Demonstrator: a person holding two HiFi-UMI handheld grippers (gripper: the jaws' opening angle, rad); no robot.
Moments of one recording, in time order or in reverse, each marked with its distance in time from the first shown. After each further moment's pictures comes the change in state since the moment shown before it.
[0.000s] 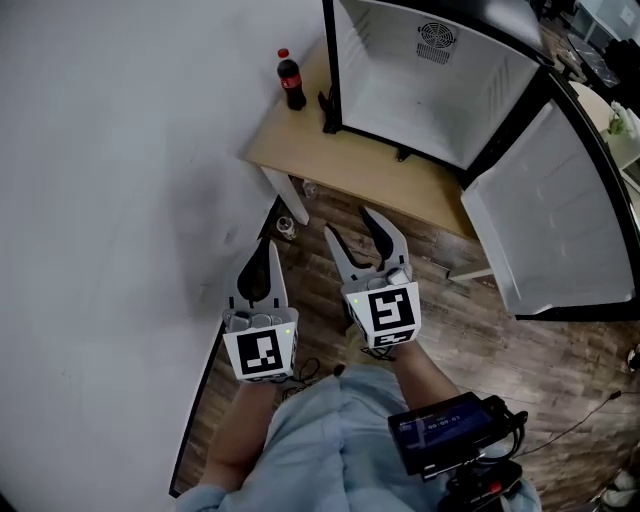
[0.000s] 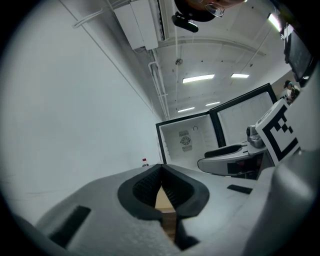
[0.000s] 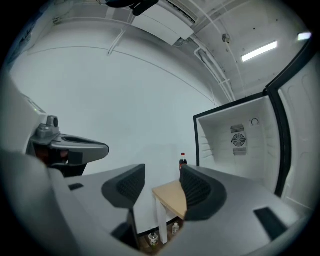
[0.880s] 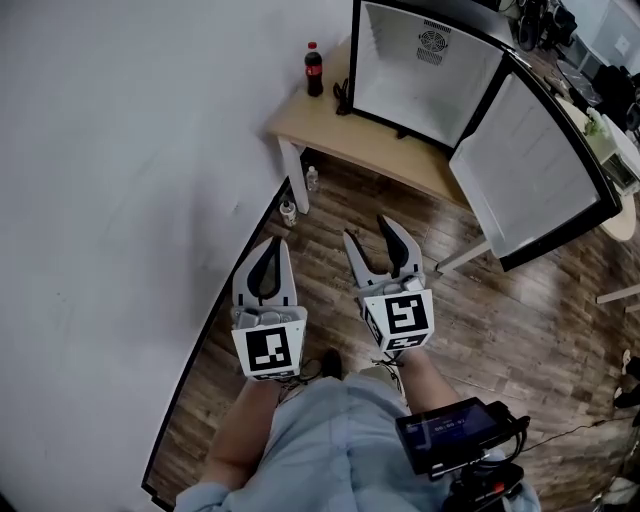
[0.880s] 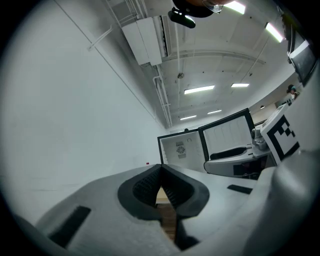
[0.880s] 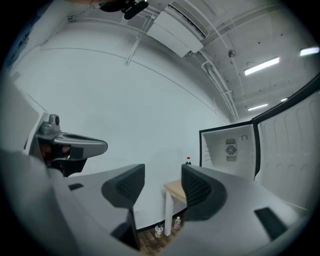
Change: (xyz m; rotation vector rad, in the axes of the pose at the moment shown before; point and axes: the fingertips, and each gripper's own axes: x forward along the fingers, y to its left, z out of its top) left arm -0.200 -0.018 0.024 -0.042 -0.066 0.029; right arm -0.167 0.109 0.022 -0.061 -0.028 -0.019
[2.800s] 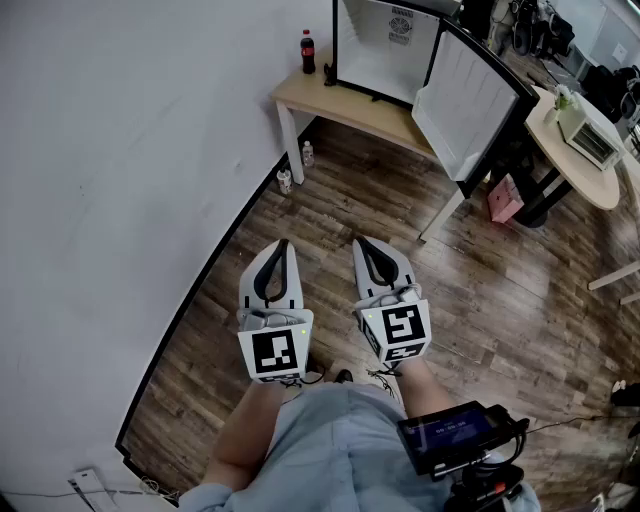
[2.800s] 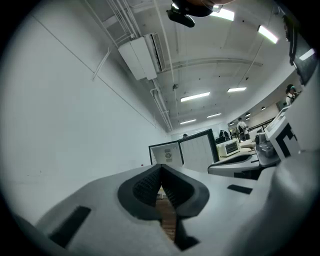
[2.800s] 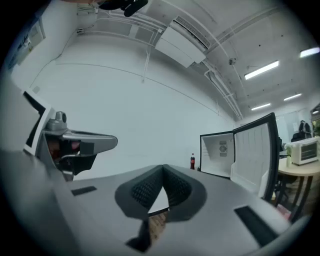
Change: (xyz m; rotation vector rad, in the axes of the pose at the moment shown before) left arm -0.268 -0.165 0.062 -0.007 -0.024 0.048; right arm -0.312 0.071 0.013 0.007 0.015 0.081
